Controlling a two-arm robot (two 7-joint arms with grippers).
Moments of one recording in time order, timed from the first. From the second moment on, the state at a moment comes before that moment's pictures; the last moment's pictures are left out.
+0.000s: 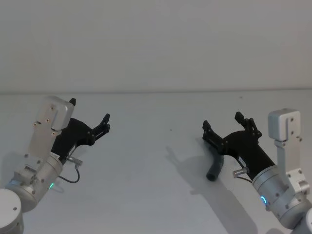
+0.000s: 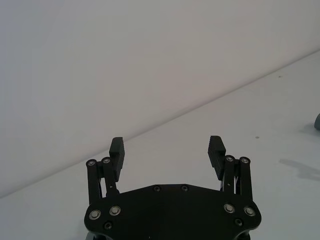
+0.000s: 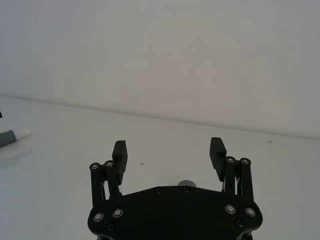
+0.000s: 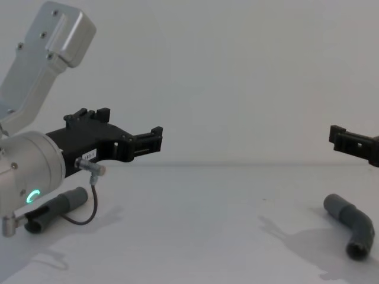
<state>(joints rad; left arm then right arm) -0.24 0.38 0.45 -1.63 -0.20 0.01 -0.01 -0.01 0.34 -0.23 -1.77 0.29 0.03 0.07</state>
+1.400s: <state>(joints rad) -0.24 0.38 0.45 -1.63 -0.20 0.01 -0.01 -0.01 0.34 -0.23 -1.77 0.29 0.03 0.07</state>
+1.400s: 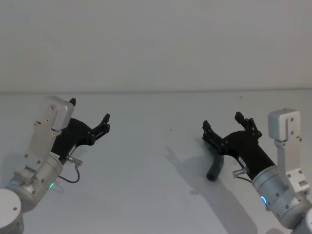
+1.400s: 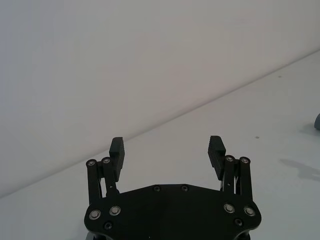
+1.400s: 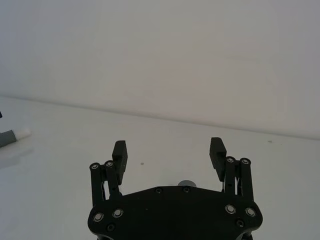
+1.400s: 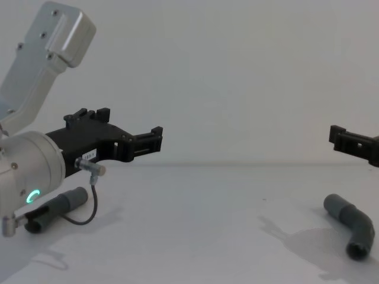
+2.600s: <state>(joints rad) -0.24 0.38 0.45 -1.63 -0.20 0.01 -0.01 -0.01 0.34 -0.23 -1.77 0.29 0.03 0.07</state>
